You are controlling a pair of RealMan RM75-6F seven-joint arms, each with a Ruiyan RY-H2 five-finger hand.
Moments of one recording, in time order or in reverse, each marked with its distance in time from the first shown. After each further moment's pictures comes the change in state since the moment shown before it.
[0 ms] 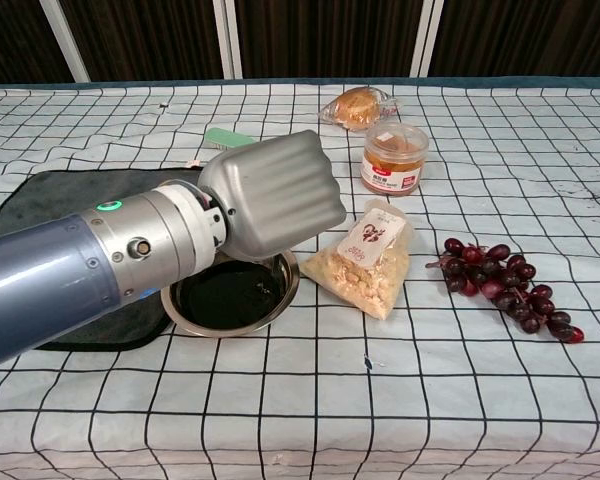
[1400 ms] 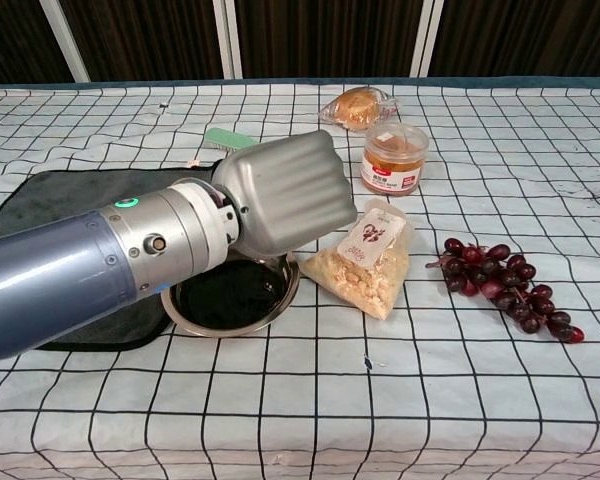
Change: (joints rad) left arm -0.008 -0.021 -0.023 0.059 0.029 -0.047 -0.035; right arm -0.004 0.000 0.003 -0.010 0.002 0.005 -0.002
